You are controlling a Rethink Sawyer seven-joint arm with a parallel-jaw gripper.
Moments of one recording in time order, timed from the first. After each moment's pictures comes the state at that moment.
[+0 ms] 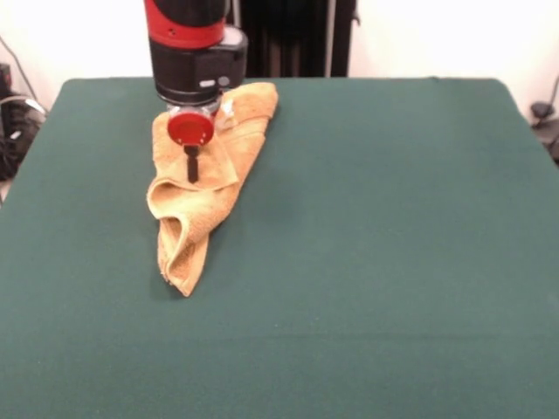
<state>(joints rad) -0.29 -0.43 -0.19 1.86 0.54 0.16 2.34</state>
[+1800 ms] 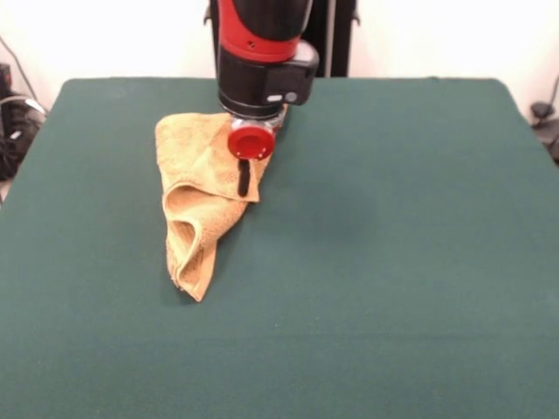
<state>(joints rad) -0.04 -0.37 -0.29 1.81 0.74 0.17 2.39</state>
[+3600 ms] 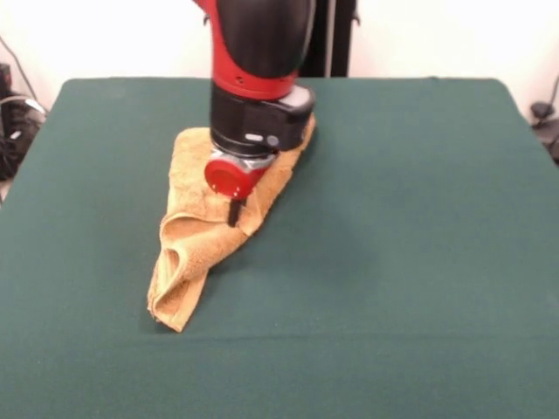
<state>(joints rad) 0.07 -0.22 -0.42 1.62 0.98 0.29 2.72</state>
